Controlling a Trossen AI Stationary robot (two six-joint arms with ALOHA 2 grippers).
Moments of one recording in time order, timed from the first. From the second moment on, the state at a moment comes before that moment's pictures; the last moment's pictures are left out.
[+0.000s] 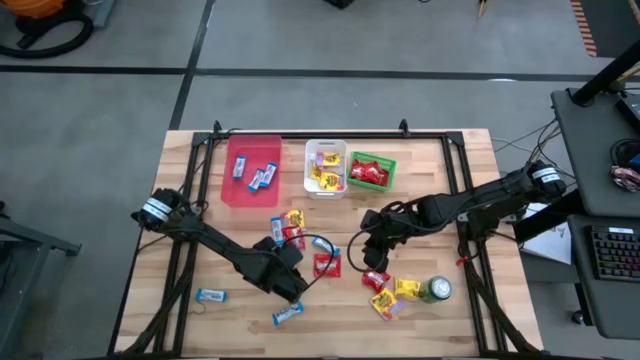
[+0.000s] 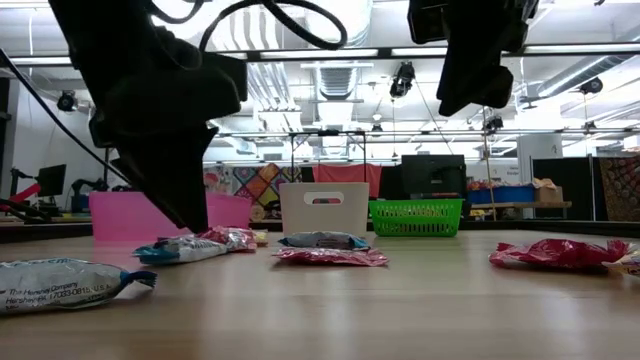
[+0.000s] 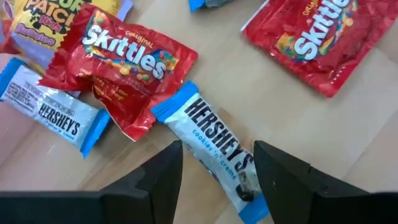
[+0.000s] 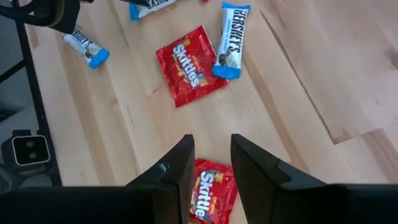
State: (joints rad) left arm -0.49 1.87 1.19 -0.74 -0.43 -1.14; right arm 0.22 1.44 1.06 -0.59 -0.03 0.70
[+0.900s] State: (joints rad) left arm -0.50 1.97 1.19 -0.70 -0.50 -1.13; right arm 0.22 1.44 1.05 -0.59 -0.02 0.70
